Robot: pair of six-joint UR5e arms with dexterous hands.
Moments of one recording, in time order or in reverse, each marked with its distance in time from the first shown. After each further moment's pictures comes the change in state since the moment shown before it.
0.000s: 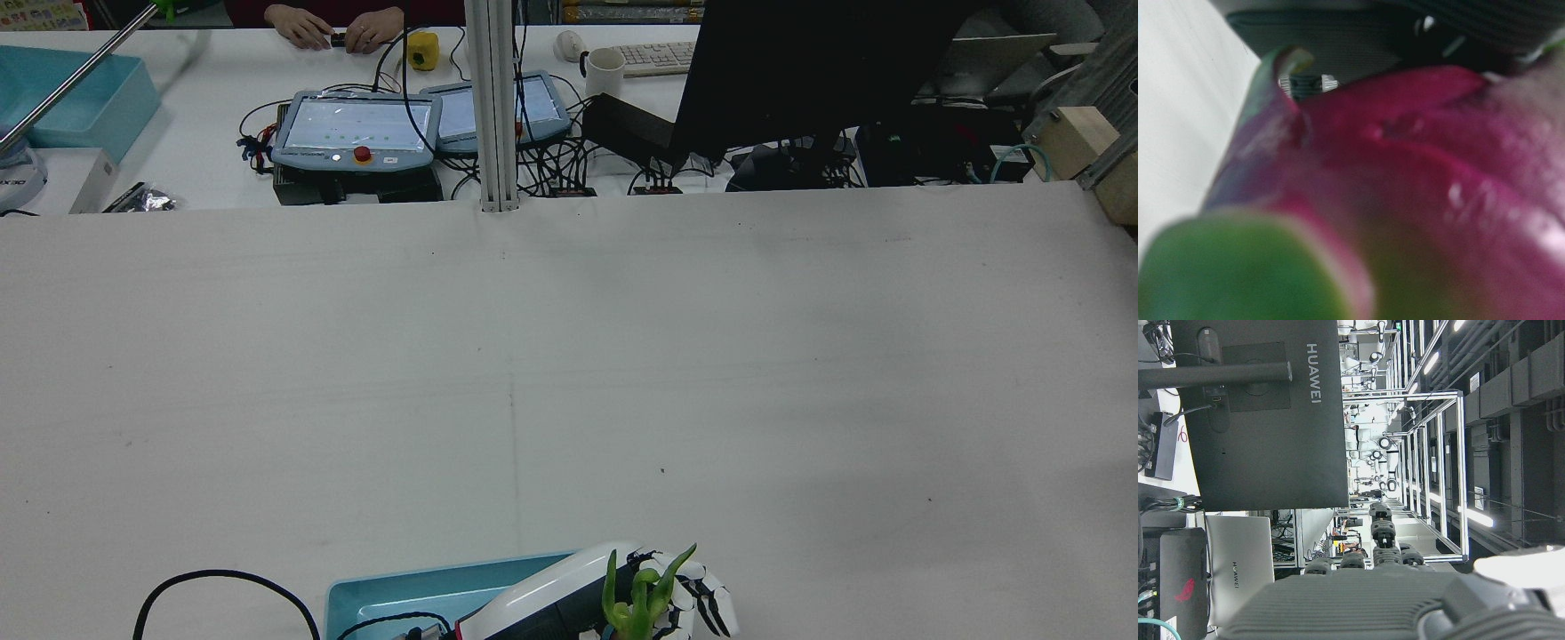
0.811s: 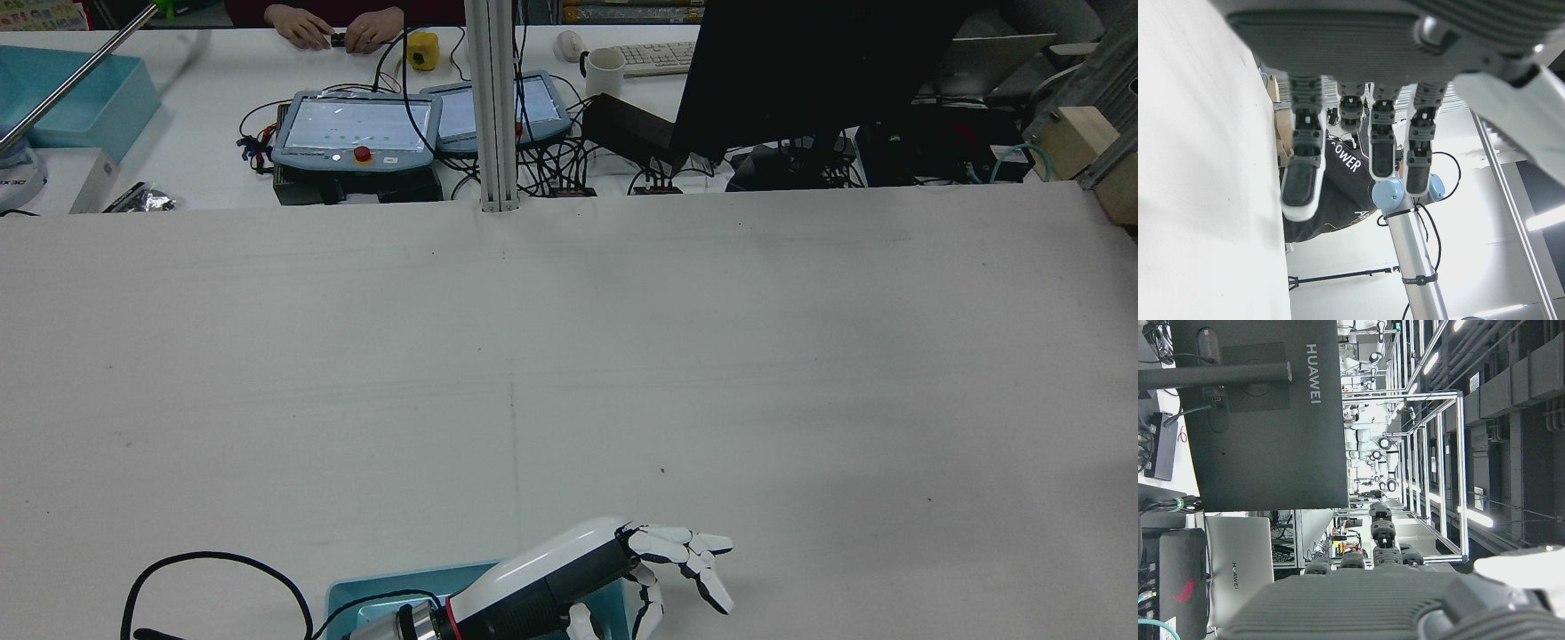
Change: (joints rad) left arm -0.029 0.003 0.000 0.002 0.000 0.002; right arm 0.000 0.000 0.001 -0.001 0.000 0.000
